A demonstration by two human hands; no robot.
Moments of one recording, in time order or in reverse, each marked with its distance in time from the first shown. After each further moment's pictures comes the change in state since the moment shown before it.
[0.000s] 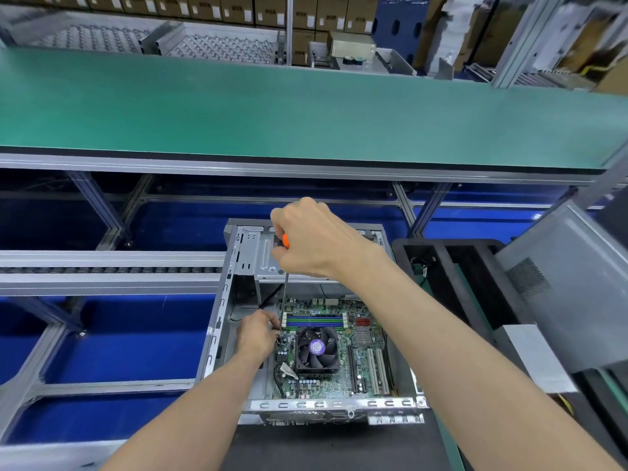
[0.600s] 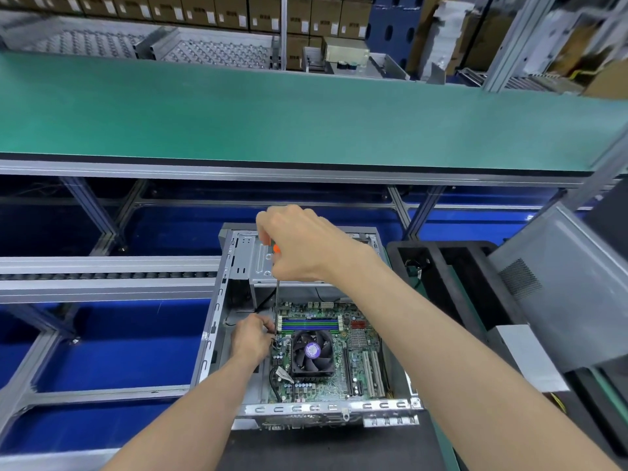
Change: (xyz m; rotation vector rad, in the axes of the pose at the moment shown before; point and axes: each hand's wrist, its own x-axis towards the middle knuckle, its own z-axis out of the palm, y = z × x) left_hand -0.002 0.000 0.002 -0.107 -0.050 -0.067; right_hand -0.003 -0.008 -0.004 -0.039 -0.011 -0.038
